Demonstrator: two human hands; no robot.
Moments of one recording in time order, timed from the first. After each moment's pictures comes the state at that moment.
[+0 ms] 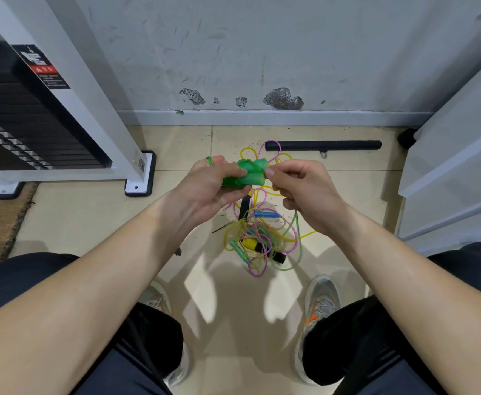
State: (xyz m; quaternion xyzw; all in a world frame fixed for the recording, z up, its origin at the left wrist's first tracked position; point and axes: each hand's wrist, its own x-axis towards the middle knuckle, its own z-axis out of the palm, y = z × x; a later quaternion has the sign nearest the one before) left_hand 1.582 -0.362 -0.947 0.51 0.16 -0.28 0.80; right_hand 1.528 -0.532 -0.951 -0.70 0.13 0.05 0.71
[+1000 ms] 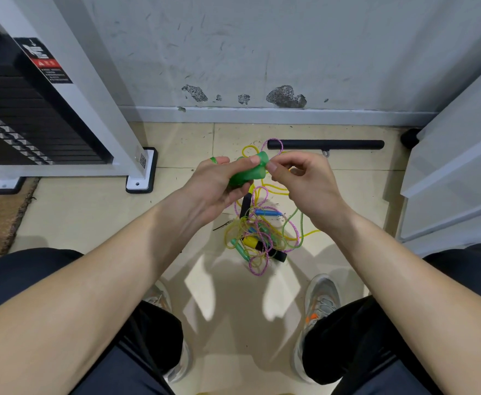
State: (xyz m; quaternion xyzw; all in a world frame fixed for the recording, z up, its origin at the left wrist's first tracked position) left_hand 1.580 -0.363 -0.951 0.56 0.17 -0.26 0.77; right_hand 1.532 -0.526 -0.951 -0.79 0.08 -0.05 0.60
